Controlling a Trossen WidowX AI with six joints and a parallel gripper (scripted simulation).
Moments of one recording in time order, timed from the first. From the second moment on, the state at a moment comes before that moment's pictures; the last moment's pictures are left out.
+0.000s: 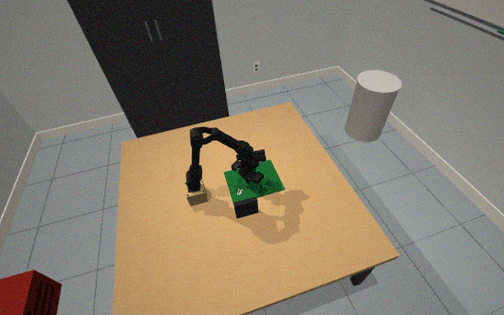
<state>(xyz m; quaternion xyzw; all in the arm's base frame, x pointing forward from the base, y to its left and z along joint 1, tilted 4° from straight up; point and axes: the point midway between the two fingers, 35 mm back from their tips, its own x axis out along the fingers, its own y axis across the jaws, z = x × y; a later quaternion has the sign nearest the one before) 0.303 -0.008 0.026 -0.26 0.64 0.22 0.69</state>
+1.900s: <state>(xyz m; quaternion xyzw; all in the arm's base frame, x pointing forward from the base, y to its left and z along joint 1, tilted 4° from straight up) 0.269 -0.028 0.035 0.36 0.58 -0.34 0.65</state>
